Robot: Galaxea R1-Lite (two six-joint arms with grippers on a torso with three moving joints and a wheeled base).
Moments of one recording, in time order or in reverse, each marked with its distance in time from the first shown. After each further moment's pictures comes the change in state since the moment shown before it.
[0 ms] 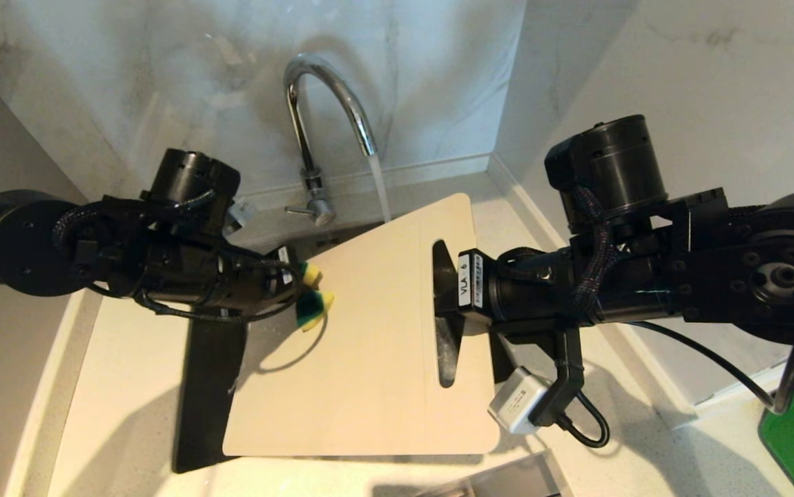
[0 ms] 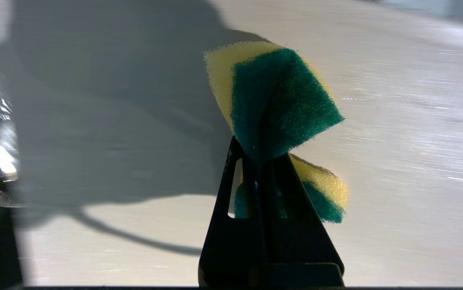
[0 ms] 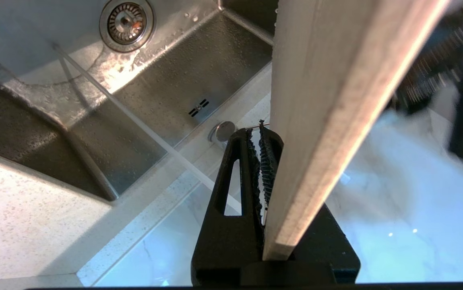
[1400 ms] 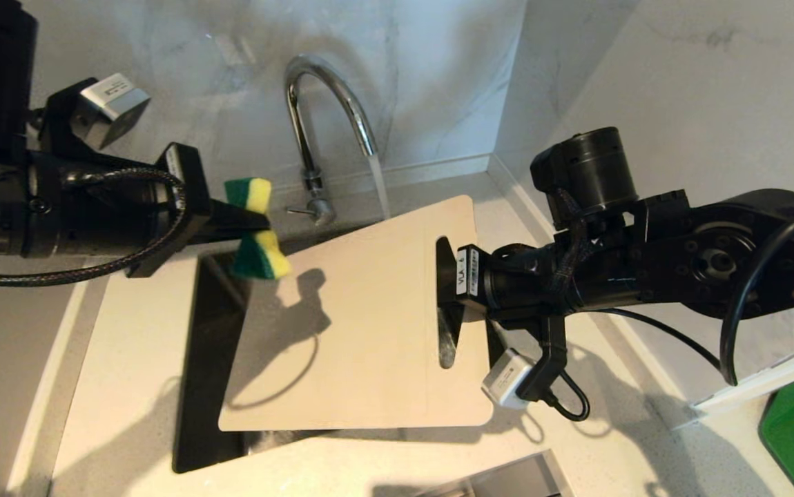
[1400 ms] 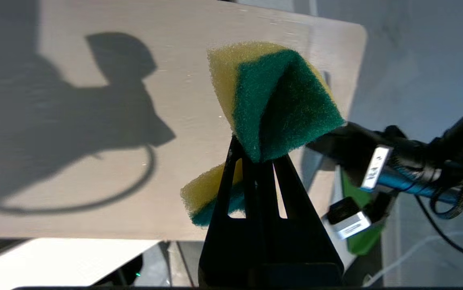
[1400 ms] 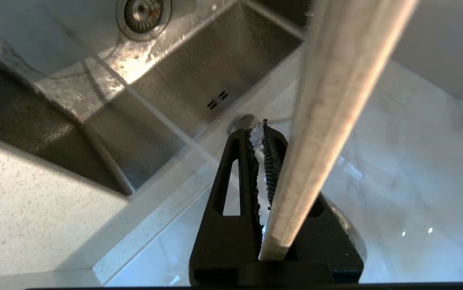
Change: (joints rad) left arm -0.146 -0.302 -0.058 0.111 0.042 -0.029; right arm -0.050 0.082 -0.052 -0.003 0.000 -0.023
